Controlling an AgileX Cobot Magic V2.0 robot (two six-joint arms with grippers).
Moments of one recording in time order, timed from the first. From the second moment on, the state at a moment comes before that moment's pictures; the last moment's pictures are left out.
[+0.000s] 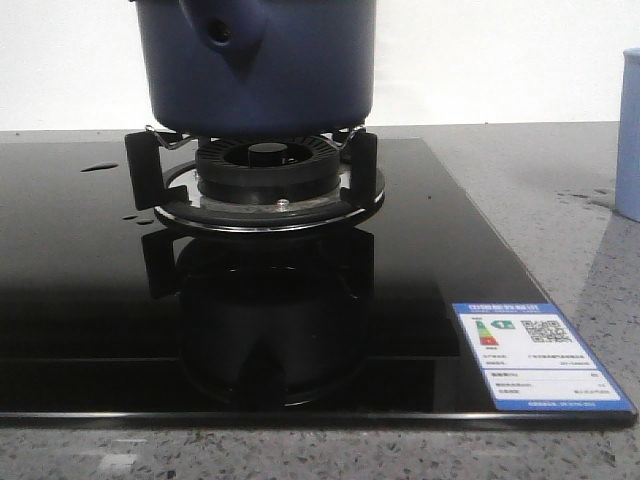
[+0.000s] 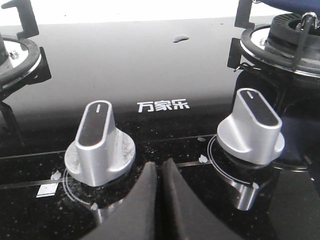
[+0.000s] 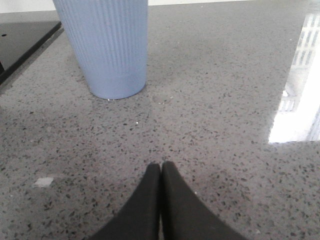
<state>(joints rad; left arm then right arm) -0.18 0.00 0.00 -0.01 0.33 0.02 0.02 -0.01 0.01 -0.21 0.33 0.24</state>
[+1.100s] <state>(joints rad) -0.18 0.00 0.00 0.29 -0.06 0.00 0.01 -0.01 0.01 0.12 -0.01 0.24</state>
